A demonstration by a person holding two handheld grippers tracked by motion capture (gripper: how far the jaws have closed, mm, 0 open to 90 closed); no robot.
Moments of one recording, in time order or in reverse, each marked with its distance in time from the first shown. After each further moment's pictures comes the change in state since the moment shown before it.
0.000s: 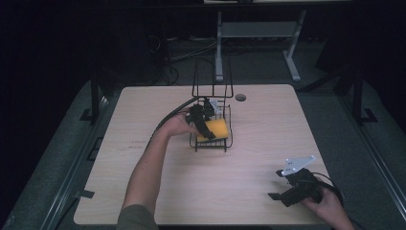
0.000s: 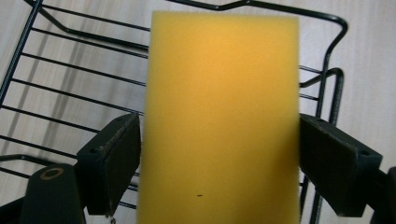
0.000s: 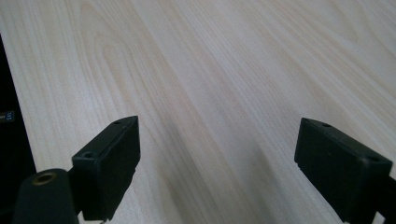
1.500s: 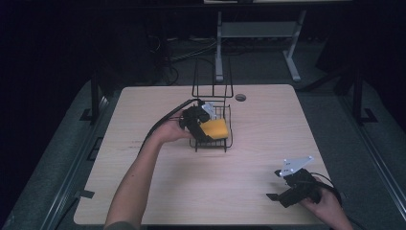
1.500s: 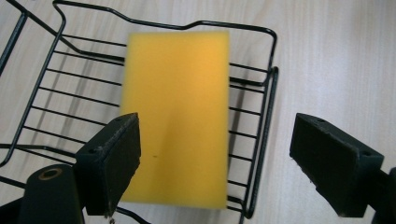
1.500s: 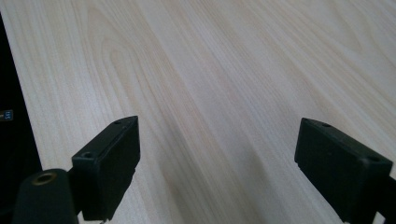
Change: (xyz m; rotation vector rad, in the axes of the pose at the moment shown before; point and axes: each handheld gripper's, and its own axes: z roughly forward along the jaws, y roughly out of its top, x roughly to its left) left arm -0.038 -0.012 -0.035 -0.072 0.080 0.066; right arm 0.007 0.006 -0.001 0.002 -0.003 -0.012
